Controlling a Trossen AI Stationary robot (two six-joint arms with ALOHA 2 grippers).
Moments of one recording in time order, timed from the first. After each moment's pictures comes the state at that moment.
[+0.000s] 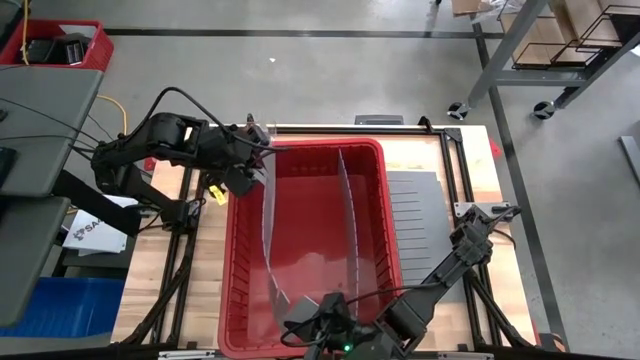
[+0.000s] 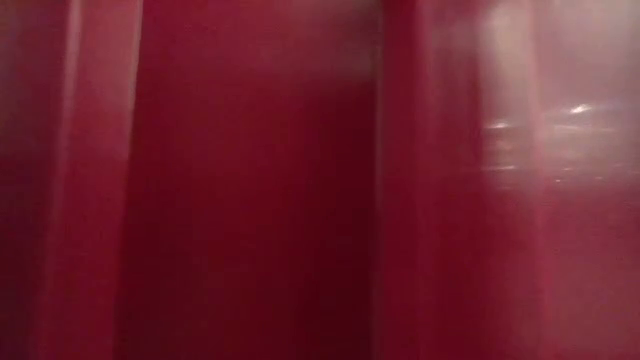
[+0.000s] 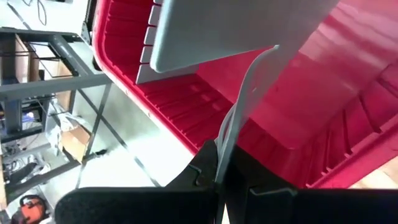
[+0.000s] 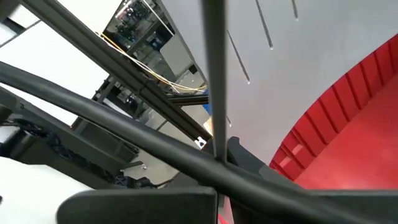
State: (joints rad) left arm -0.01 1.45 1.97 -1.53 -0.33 1.04; right arm 0.72 2.25 2.34 -0.47 0.83 1.03
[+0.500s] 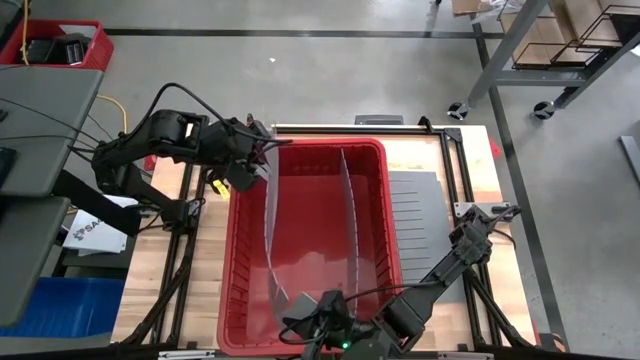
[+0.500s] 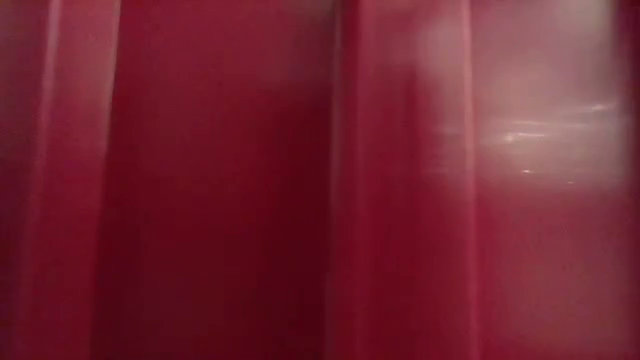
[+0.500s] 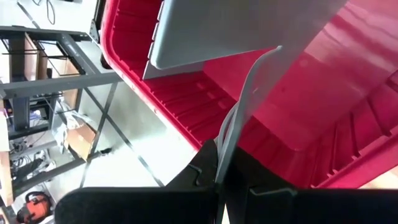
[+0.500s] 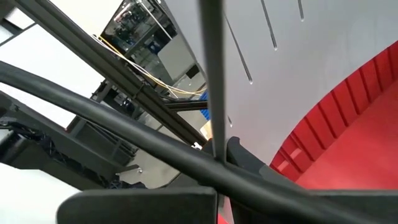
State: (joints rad) left arm 0.03 1.45 1.96 -1.49 -0.33 1.08; right arm 0.72 2.25 2.34 -0.46 0.84 1.01
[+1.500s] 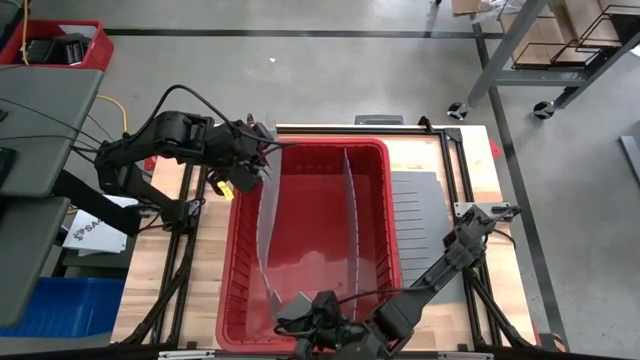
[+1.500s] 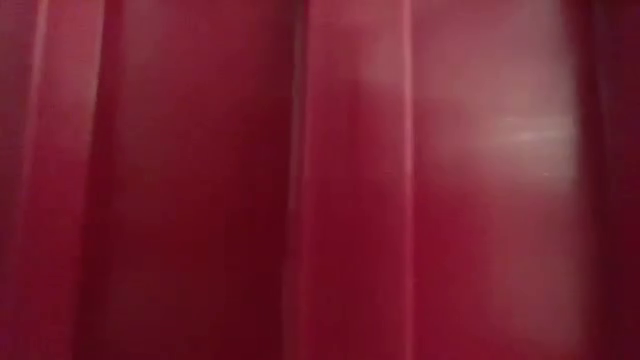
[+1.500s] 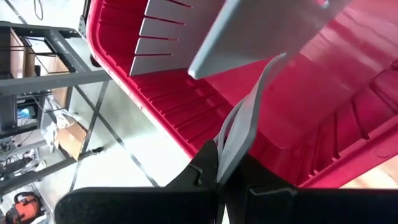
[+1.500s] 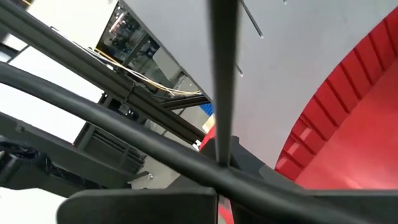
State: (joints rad) left arm 0.03 1.46 1.96 -1.50 -0.32 1.06; right arm 0.71 2.30 2.34 -0.45 0.83 1.17
